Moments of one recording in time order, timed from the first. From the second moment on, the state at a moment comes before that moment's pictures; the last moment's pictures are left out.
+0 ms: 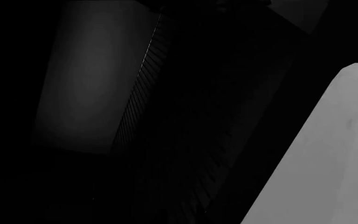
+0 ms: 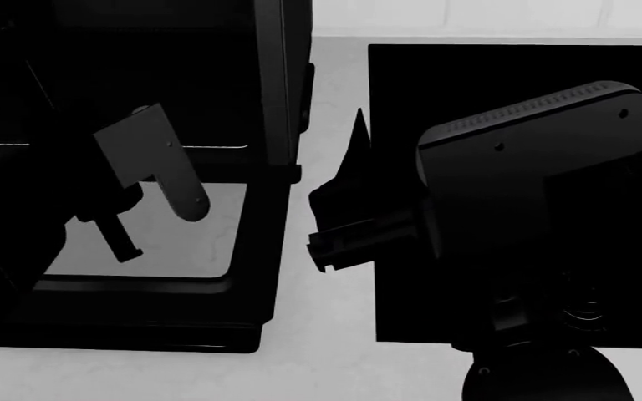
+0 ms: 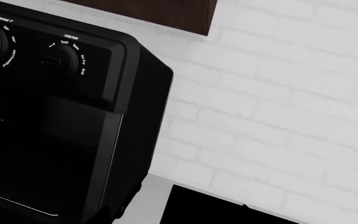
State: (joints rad) left arm -1.42 -0.42 1.28 -0.21 -0.25 -0.98 0.08; right arm 0.73 0.24 -0.15 -0.76 0.14 1.18 -0.02
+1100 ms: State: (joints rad) left arm -1.45 -0.66 1.16 0.70 -1.16 -1.53 -0.87; right arm 0.73 0.25 -0.16 -0.76 0.16 1.18 0.00
